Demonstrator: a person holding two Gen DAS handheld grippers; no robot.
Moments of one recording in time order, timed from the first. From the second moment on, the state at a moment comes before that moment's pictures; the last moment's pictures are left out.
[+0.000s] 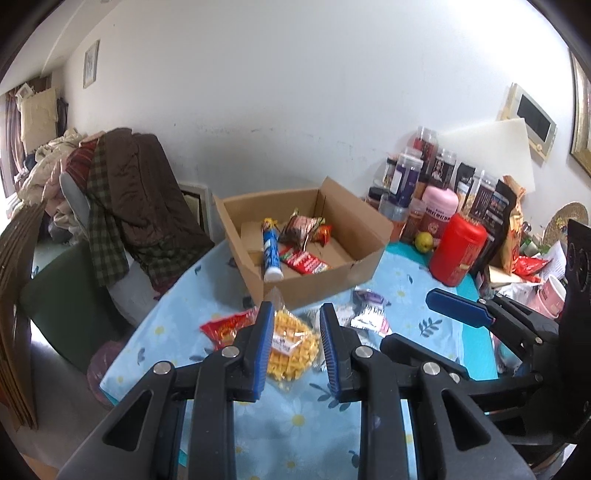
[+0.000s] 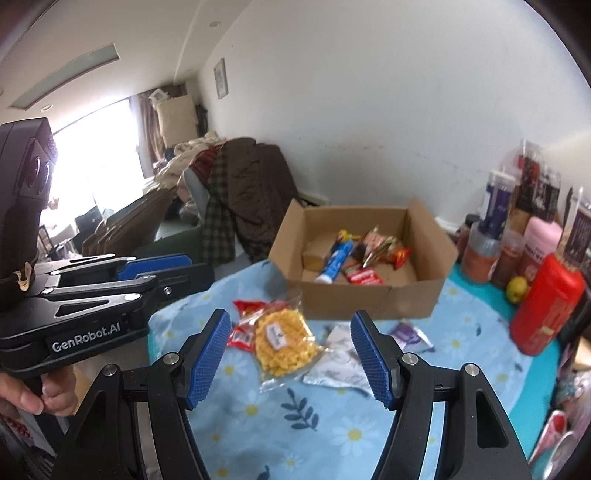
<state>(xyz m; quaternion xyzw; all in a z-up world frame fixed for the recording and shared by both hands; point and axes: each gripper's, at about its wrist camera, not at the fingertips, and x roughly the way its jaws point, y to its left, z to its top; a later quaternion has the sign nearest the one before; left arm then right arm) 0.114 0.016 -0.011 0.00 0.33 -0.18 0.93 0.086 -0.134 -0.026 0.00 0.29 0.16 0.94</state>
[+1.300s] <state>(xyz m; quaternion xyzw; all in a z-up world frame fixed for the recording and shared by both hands) 0.200 0.077 -0.128 -0.05 0.42 -0.09 0.90 0.211 -0.065 -0.149 -0.11 0.41 0.21 0.88</state>
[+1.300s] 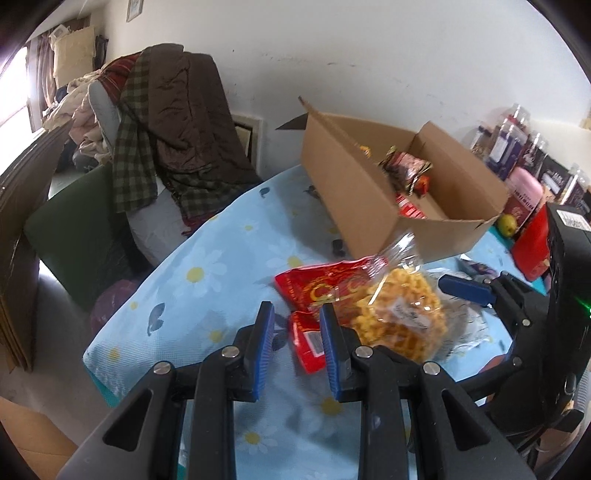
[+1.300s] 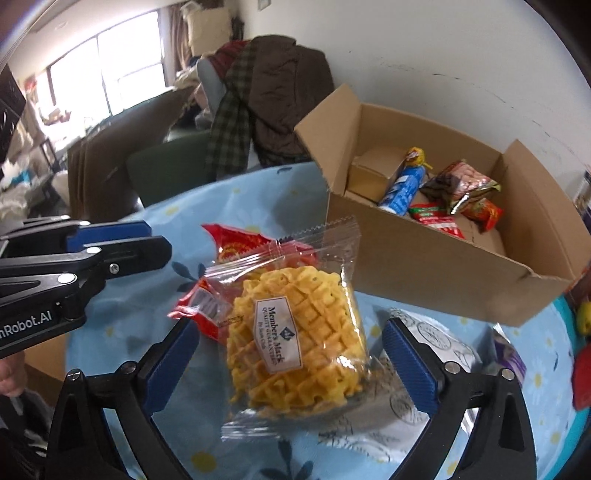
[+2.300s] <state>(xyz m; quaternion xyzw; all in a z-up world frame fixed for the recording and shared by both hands) 0.228 0.031 -0.158 -0.03 0.47 -0.13 0.87 0.167 -0.136 -0.134 -0.02 0.42 0.15 0.89</state>
